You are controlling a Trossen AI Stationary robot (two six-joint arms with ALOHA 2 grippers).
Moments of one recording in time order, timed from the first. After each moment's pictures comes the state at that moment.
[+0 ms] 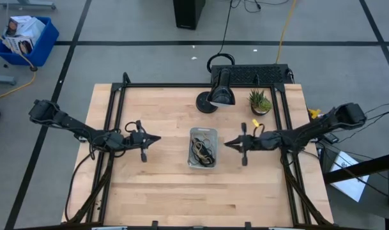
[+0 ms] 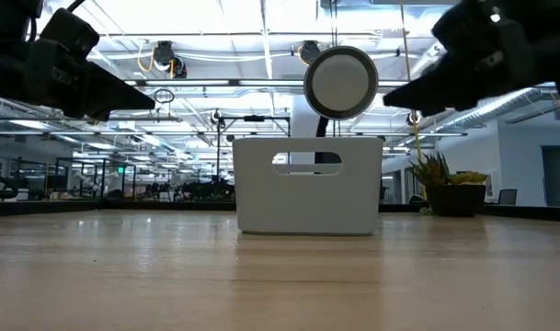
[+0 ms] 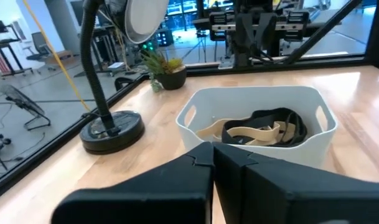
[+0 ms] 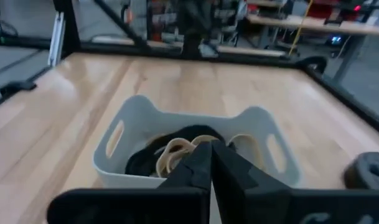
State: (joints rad) left arm -0.32 0.85 0.04 0.69 -0.53 0.05; right arm 0.22 1.10 0.24 0.64 0.26 -0.01
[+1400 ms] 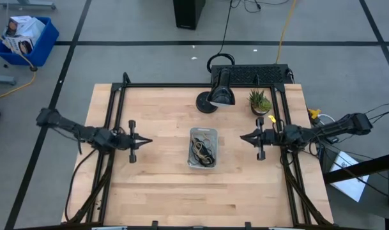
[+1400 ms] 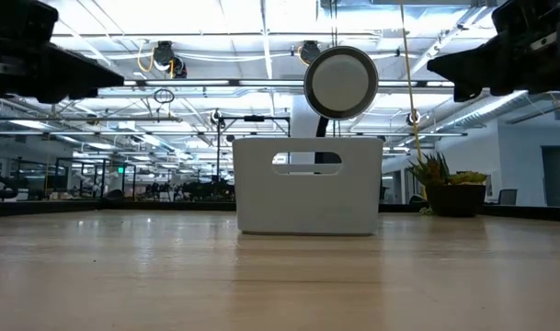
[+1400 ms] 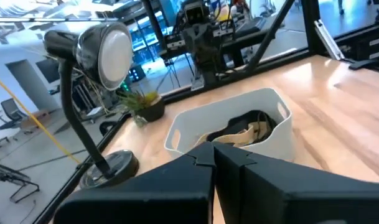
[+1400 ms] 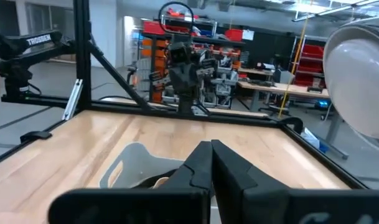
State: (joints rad) left arm -0.36 0.28 0.01 0.22 -0.40 0.33; right arm 0.17 0.47 0.02 0.54 0.19 -0.12
